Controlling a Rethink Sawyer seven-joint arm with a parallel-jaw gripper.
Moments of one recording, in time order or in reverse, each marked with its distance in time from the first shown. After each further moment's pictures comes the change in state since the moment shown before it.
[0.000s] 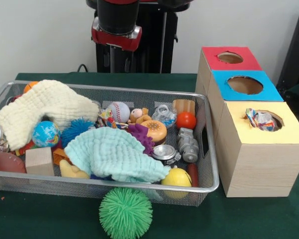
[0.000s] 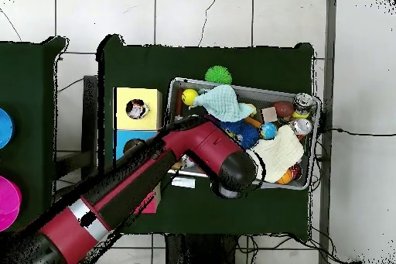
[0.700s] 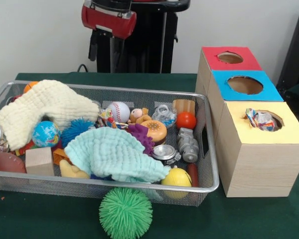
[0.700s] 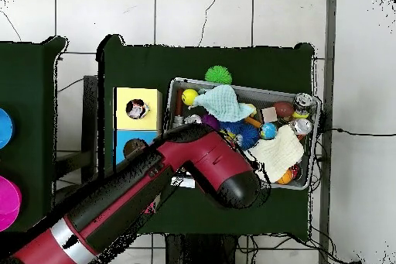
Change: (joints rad) arm 0.017 -0.130 -0.007 0.073 0.086 0.273 0.000
